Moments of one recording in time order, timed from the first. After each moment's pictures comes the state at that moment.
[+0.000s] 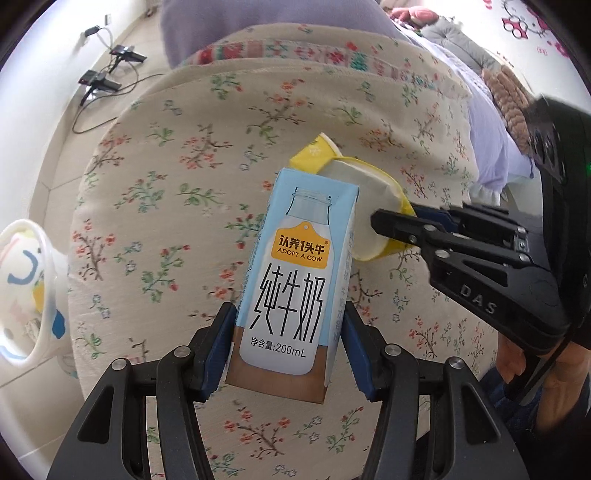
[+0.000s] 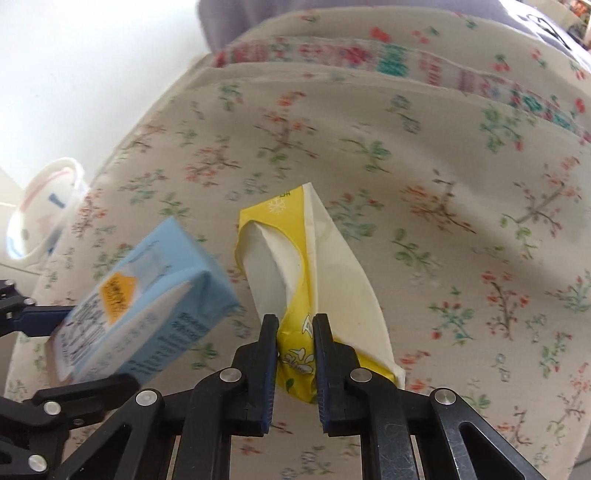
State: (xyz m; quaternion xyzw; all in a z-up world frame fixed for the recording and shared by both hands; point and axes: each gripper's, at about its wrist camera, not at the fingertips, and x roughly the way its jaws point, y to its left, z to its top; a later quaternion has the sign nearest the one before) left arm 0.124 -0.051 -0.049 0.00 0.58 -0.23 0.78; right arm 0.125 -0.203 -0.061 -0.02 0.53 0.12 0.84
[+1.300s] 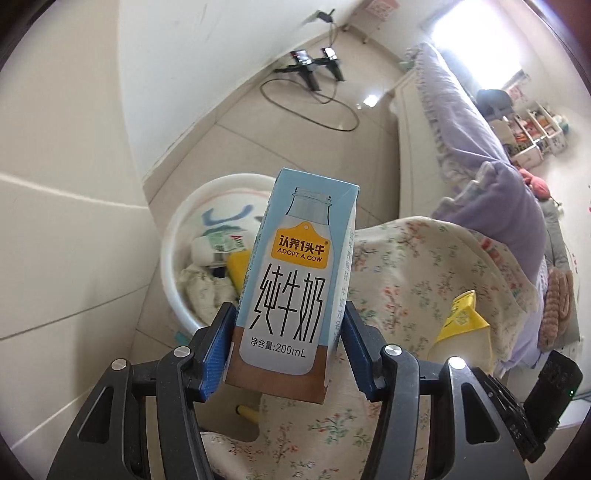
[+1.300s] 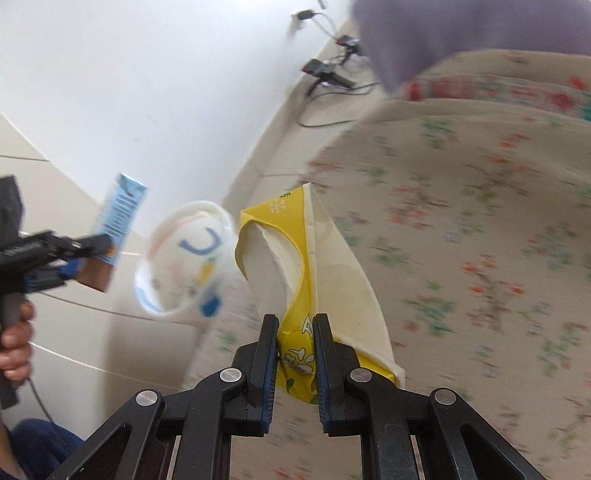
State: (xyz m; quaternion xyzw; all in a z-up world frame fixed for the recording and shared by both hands) left arm 0.163 0.261 -0.049 -0.24 0.56 -0.01 0.79; right arm 0.133 -0.099 -0.036 0.11 0.49 0.24 0.83
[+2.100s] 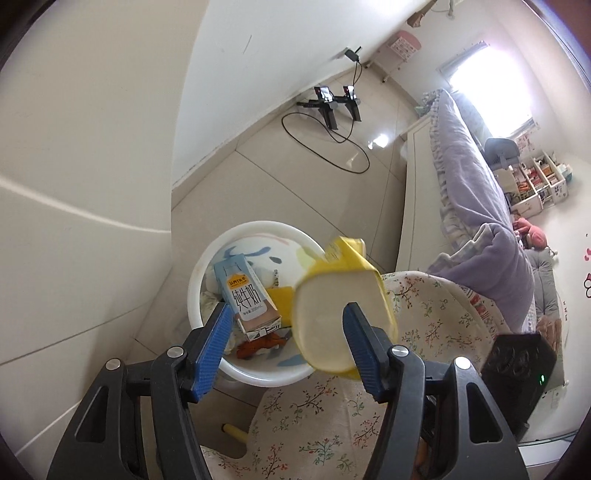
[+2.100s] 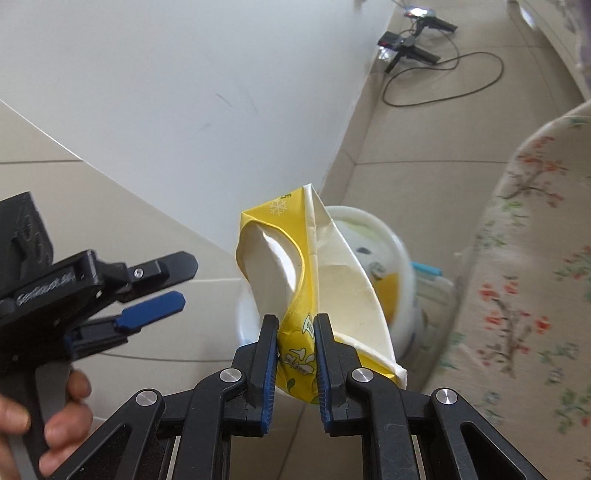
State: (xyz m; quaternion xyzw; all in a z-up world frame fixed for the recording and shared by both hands) left arm 0.159 0.301 -0.020 -0.30 0.51 0.03 0.81; right arm 0.176 0.066 -0.051 0.18 0.50 0.32 0.78
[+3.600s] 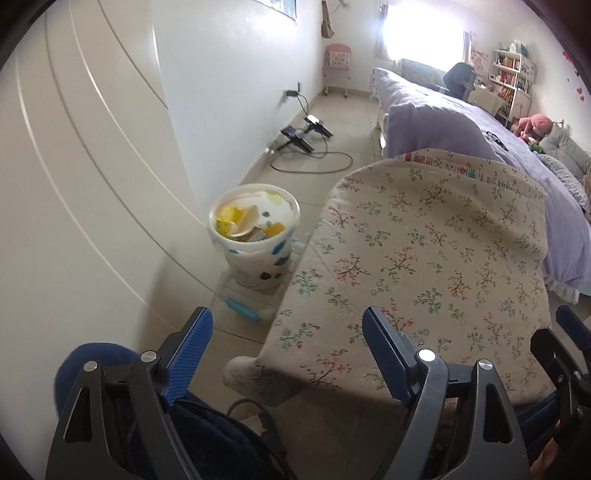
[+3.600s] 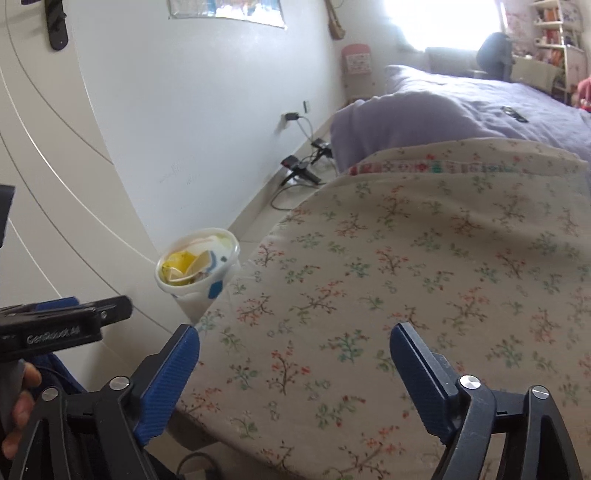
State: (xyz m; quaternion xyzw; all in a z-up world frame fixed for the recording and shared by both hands) left arm -0.118 0.075 0.051 -0.02 0.42 0.09 0.90; right arm -0.110 -0.157 0.045 0.05 0.33 0.16 0.93
